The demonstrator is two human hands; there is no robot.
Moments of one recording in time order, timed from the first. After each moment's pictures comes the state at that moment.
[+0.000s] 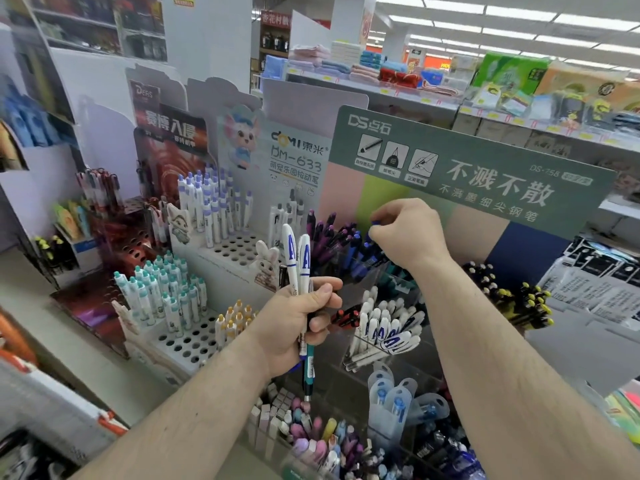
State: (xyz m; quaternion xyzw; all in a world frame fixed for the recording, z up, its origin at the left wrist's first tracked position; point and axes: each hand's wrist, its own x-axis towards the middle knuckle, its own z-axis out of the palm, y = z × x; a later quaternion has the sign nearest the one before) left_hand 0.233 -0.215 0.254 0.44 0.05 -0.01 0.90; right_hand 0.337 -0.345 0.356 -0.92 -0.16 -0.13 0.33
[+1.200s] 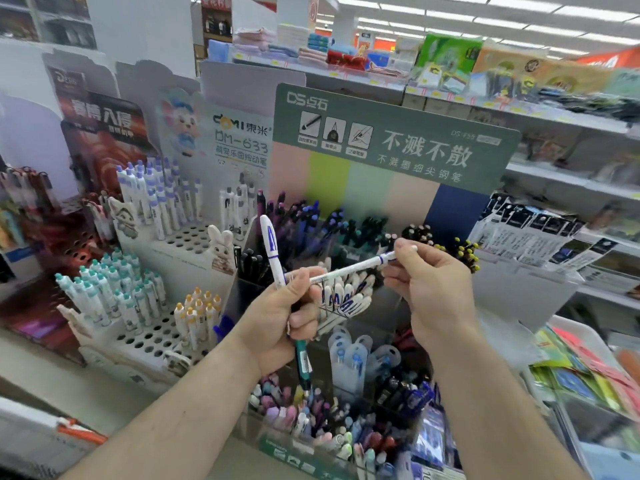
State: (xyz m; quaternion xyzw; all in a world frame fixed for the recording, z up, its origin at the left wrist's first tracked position) left_hand 0.221 -0.251 0.240 0.33 -0.05 -0.09 0.94; right_hand 0.256 -0.426 0.303 -0.65 0.03 -0.10 0.76
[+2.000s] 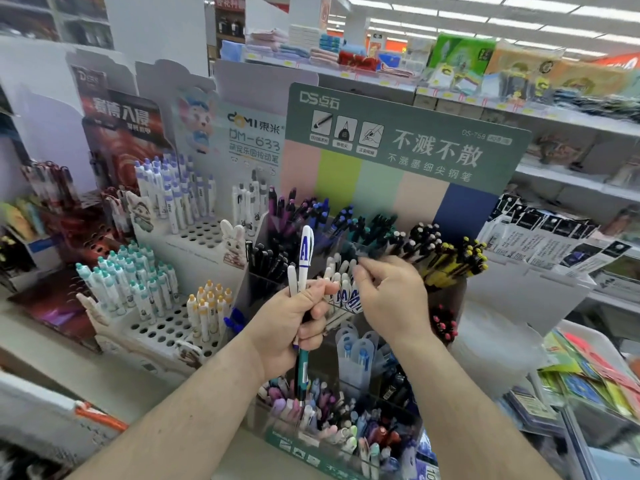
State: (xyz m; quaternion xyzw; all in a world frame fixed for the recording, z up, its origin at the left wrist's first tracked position) left_hand 0.207 -0.255 0.239 0.45 0.00 -0.09 0.89; right_hand 0.265 -0.405 0.255 -0.89 -0.17 -0.27 0.33
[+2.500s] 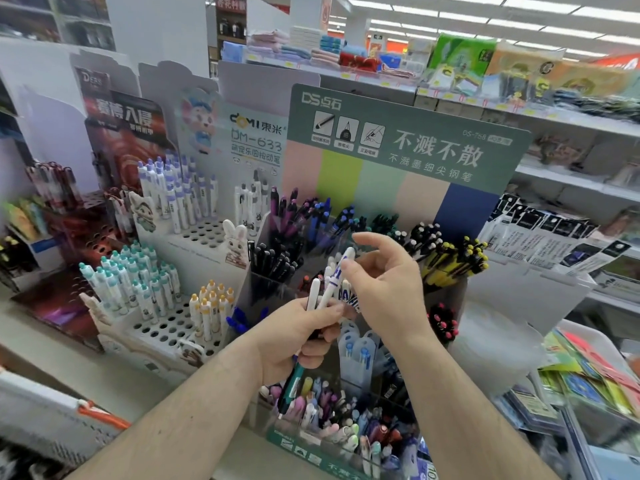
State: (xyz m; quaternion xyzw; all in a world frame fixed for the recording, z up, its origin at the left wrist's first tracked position) left_hand 0.199 -0.252 0.240 0.56 -0.03 -0.20 0.81; right_hand 0.237 -0.388 0.287 -0.79 -0.15 -0.14 0.58
